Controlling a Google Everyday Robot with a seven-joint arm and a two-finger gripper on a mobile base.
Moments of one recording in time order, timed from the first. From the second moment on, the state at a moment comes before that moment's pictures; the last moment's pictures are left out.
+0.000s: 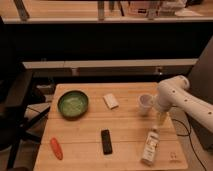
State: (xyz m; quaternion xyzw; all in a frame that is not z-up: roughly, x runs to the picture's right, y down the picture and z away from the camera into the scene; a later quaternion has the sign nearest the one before) arm 0.293 0.129 0.807 -0.28 -0.03 -0.09 0.96
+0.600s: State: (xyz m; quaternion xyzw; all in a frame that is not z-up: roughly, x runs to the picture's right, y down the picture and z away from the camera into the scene) arm 0.295 0.130 0.807 -0.28 -0.03 -0.10 0.95
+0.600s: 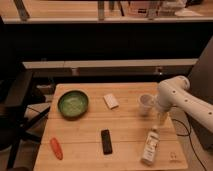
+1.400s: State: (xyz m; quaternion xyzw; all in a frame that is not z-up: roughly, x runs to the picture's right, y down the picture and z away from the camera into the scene) arm 0.298 0.130 0.807 -0.28 -0.03 -0.11 0.95
